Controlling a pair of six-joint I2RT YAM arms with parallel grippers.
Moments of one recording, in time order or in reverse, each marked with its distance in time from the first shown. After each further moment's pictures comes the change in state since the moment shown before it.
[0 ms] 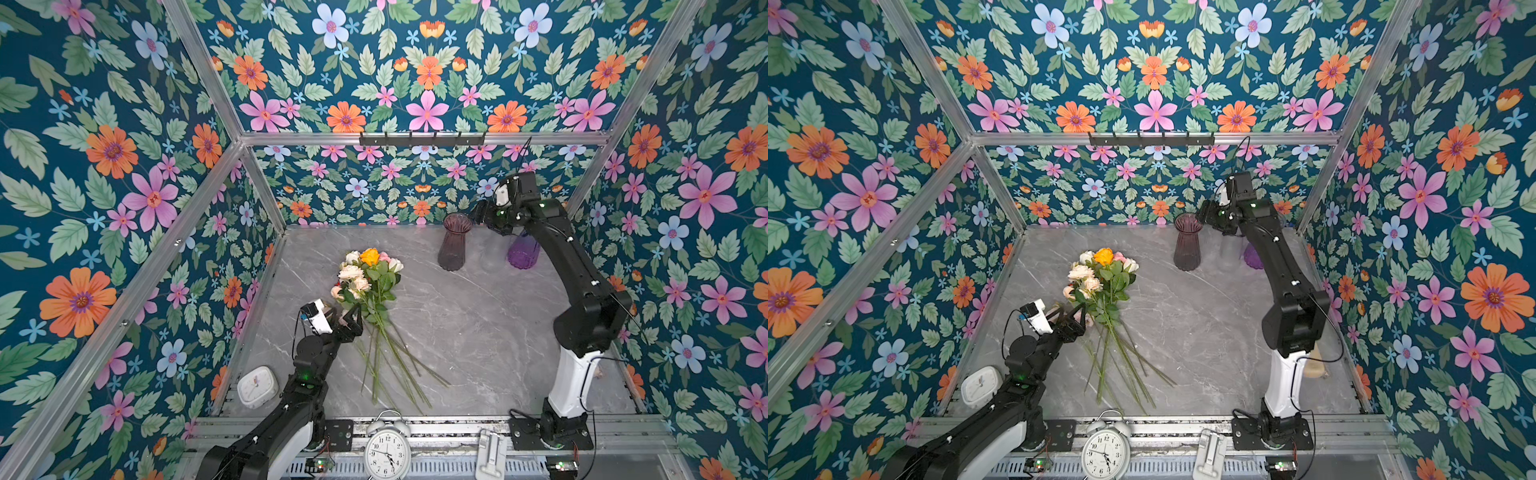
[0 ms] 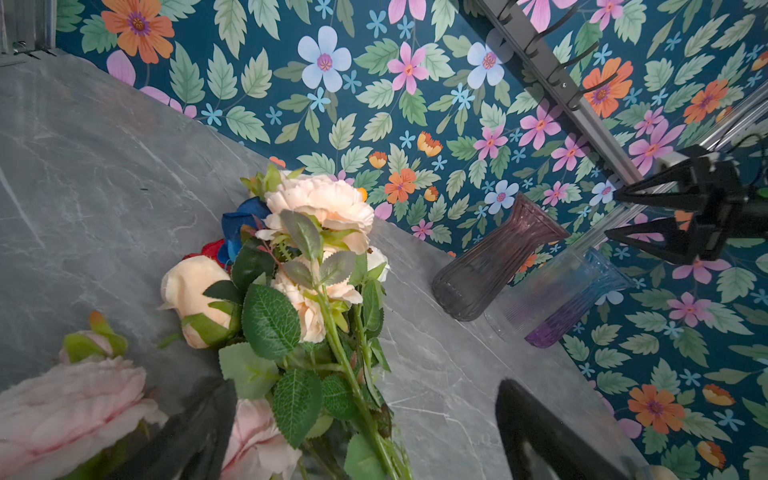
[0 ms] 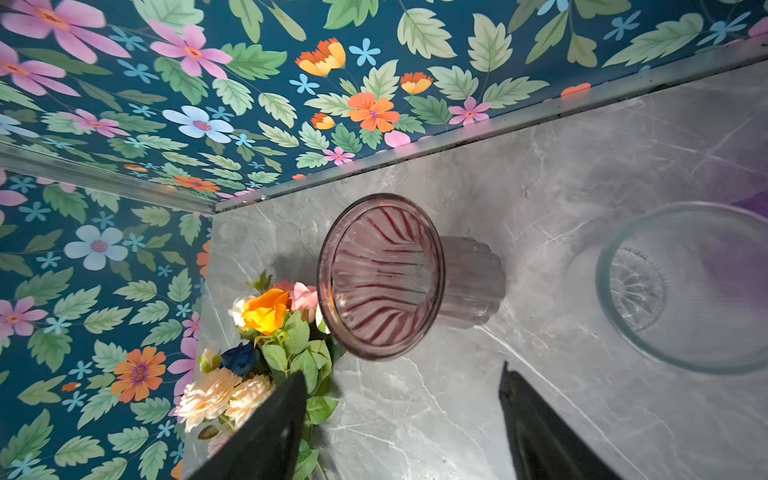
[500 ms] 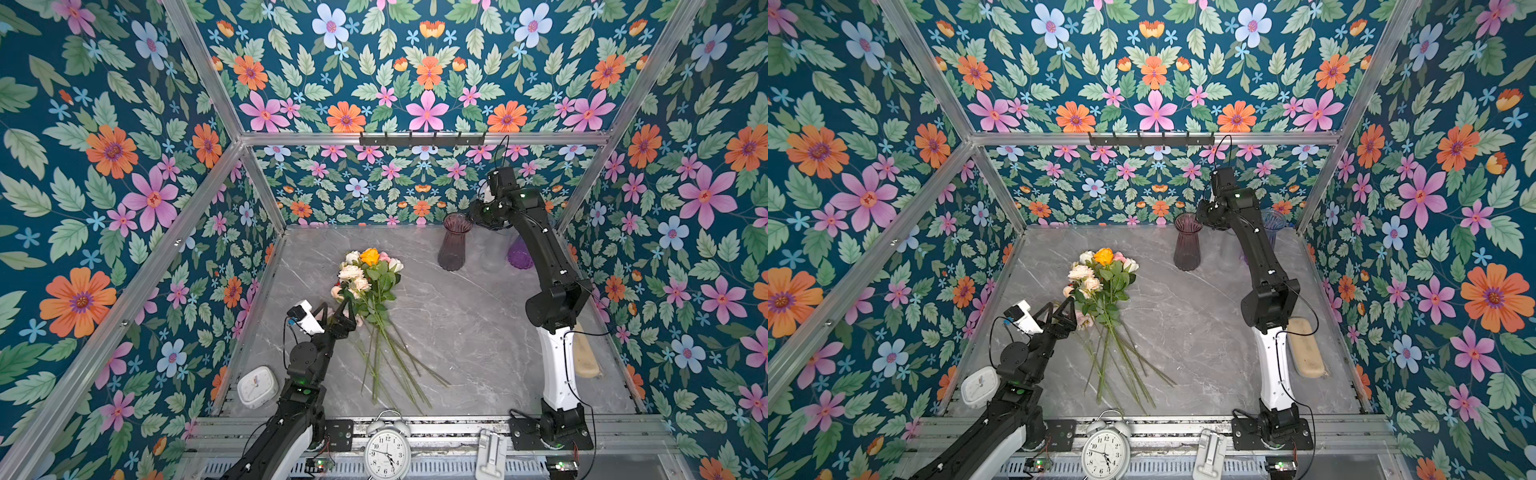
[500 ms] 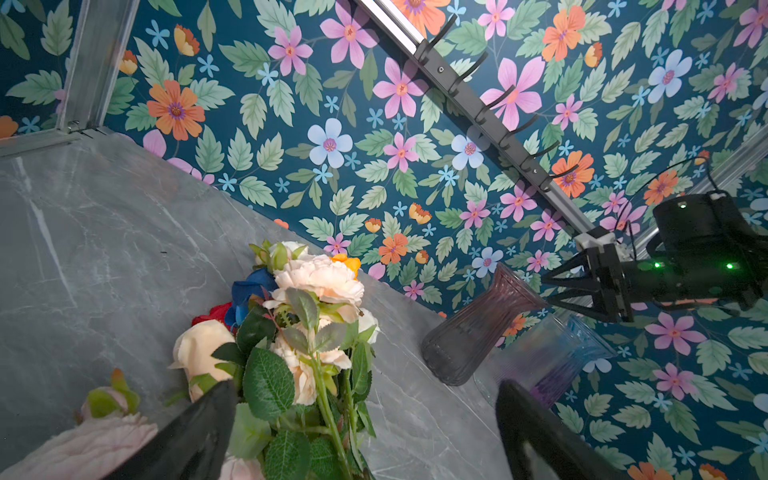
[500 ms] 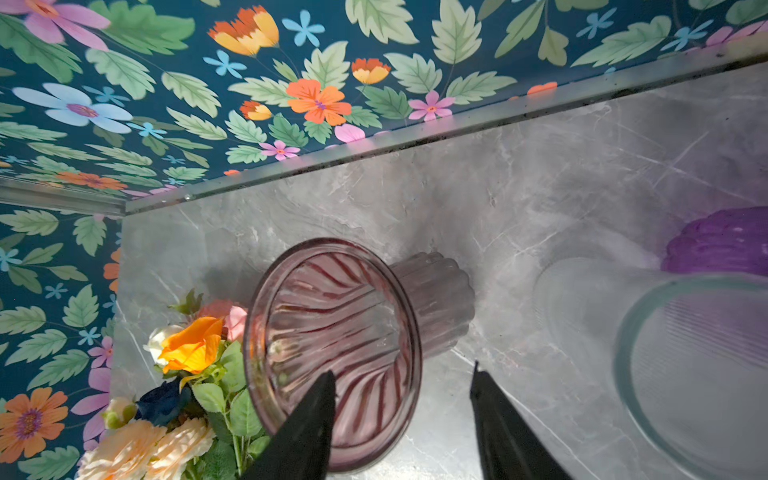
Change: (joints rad) left arm 0.001 -0.150 0.000 -0.031 -0.101 -0.042; right arm 0.032 0.303 0.435 -0.256 0.116 -0.032
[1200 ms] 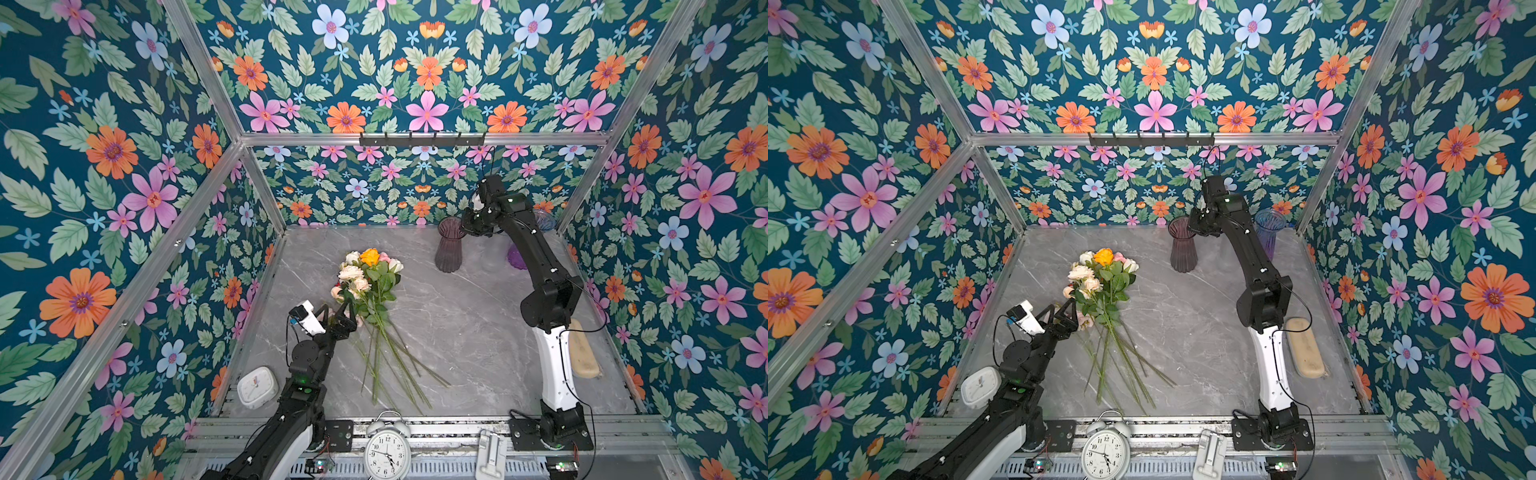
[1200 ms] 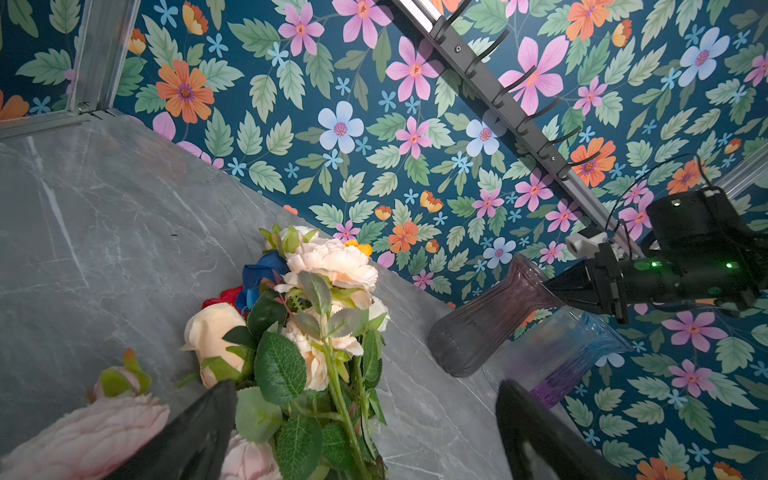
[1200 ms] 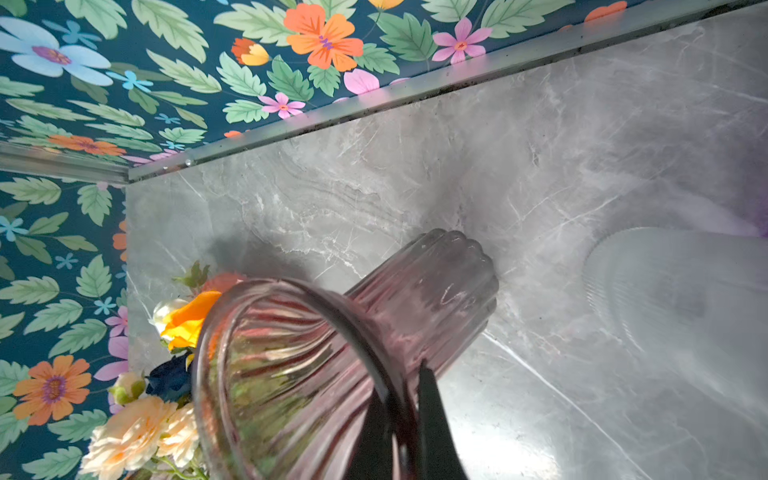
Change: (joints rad) left arm 0.001 0.032 0.000 0.002 0.000 -0.003; right arm 0.039 -0.014 -0.103 0.023 -0.037 0.033
